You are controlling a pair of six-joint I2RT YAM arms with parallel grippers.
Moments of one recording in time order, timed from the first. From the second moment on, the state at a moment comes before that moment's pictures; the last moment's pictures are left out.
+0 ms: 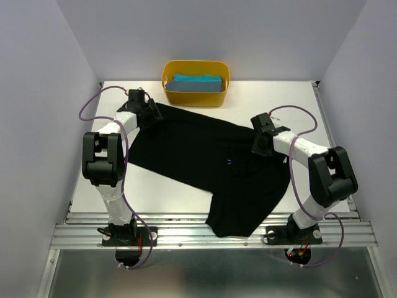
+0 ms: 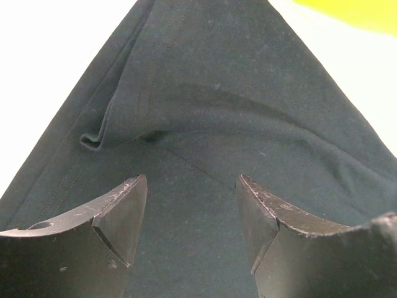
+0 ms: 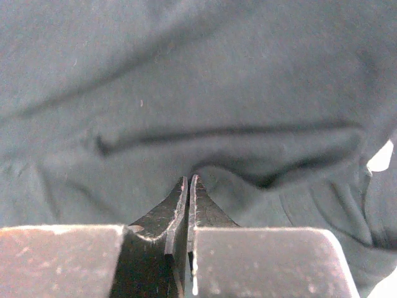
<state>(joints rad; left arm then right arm) -0.09 1.89 1.33 -0.28 0.09 -0.53 0.35 1.67 1.04 -0.51 0.33 0.65</state>
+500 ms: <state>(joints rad) -0.09 1.89 1.34 -0.29 0.09 -0.53 0.50 1.21 0.79 -0.65 0.23 0.82</state>
